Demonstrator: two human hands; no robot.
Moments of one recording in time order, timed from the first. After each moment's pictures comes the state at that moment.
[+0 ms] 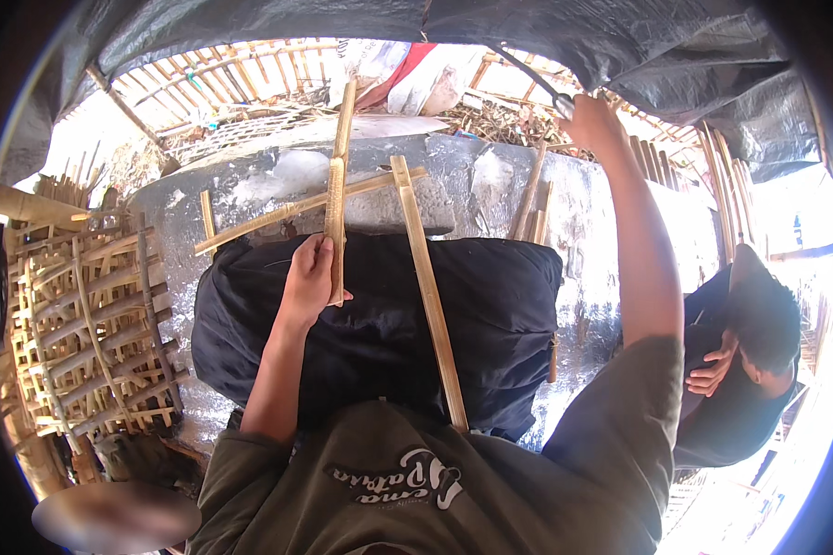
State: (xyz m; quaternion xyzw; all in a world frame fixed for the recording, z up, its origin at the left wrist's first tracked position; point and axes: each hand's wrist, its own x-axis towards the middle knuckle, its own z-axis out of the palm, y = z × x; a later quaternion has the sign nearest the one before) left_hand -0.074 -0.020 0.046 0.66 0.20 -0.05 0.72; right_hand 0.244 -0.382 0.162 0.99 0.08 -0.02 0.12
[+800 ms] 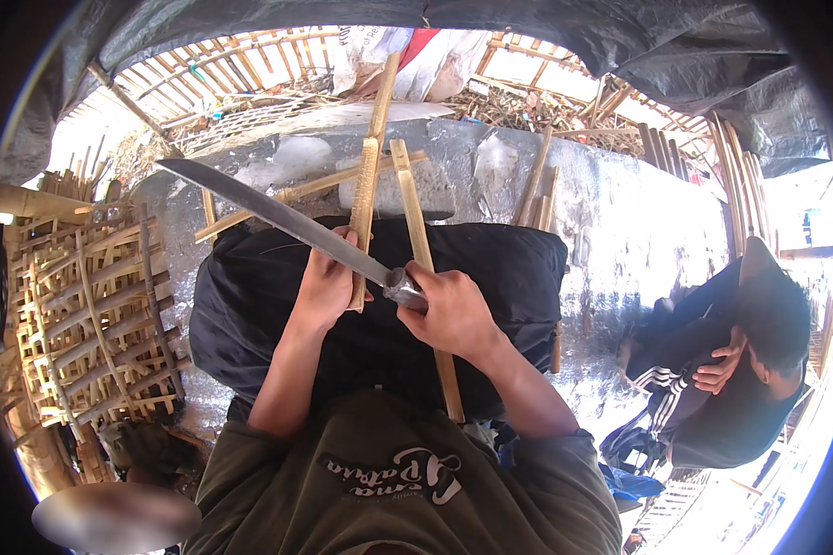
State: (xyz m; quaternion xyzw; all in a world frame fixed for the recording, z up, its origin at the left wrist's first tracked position) left_hand -0.086 -0.066 0.068 0.63 0.19 -0.05 0.75; right_hand -0.066 -0.258 0.096 0.88 0.29 -0.12 -0.34
